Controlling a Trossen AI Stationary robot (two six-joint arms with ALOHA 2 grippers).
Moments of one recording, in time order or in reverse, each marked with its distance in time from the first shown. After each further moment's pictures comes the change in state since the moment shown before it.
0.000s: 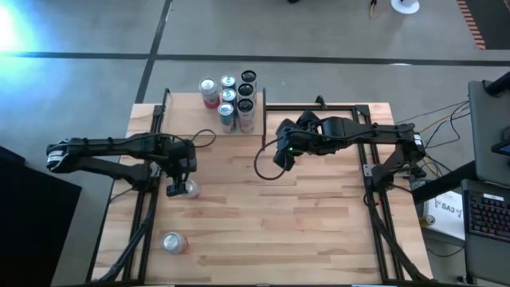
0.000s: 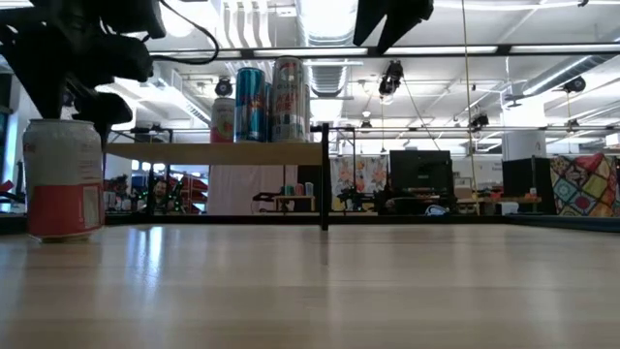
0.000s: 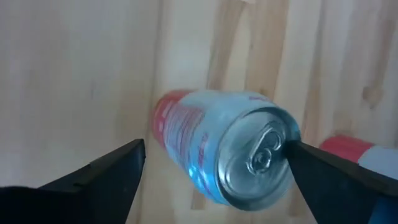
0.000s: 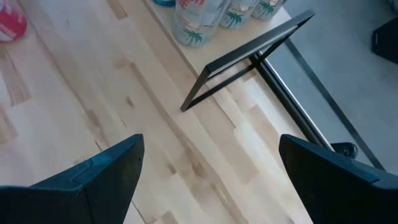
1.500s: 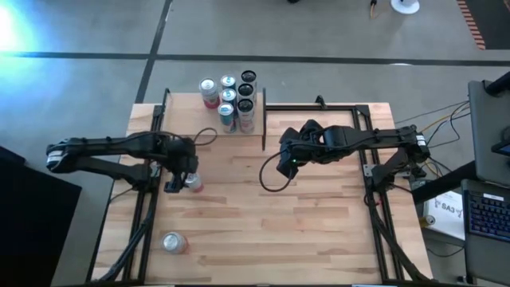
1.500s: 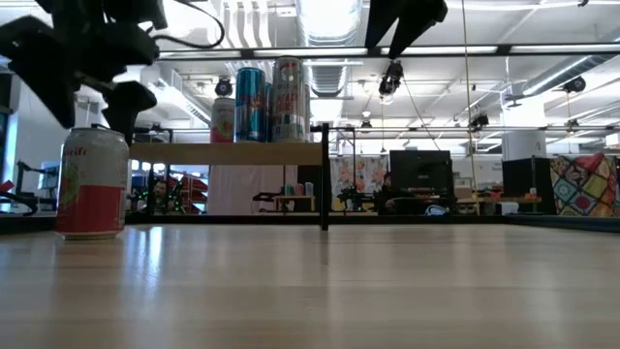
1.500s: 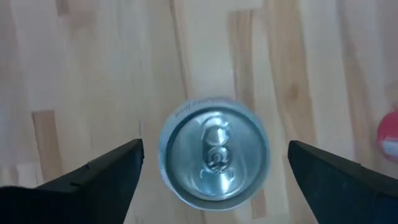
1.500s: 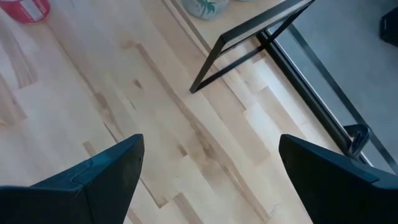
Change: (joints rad) left arm -0.001 -0.005 0.025 0.033 -0.103 0.301; right arm 0.061 -0.033 -0.092 -0.004 0.002 0.100
